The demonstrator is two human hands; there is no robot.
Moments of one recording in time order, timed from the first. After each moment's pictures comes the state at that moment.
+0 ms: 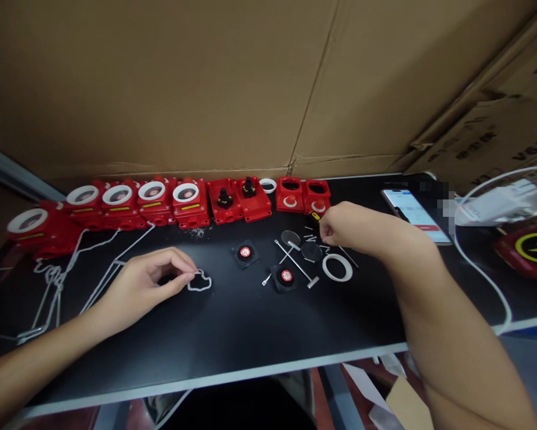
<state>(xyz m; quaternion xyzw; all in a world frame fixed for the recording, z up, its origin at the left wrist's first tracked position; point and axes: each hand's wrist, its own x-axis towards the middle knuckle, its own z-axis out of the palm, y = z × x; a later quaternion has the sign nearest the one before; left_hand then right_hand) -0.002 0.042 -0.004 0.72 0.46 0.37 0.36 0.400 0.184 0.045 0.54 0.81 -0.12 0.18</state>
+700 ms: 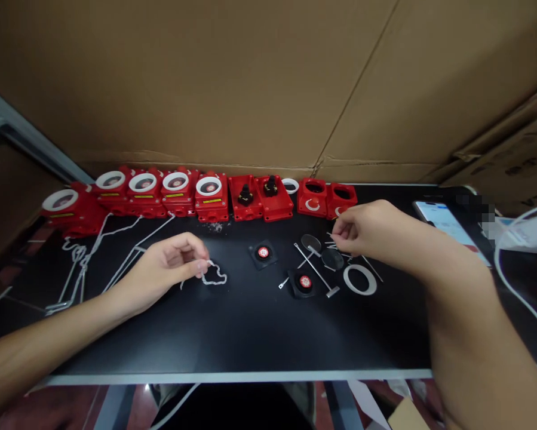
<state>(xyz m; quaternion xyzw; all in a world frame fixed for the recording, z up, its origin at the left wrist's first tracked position) 0.006 0.042 -0.003 0.54 0.44 0.45 0.56 0.397 0.176 0.049 0.52 0.85 -0.12 0.01</state>
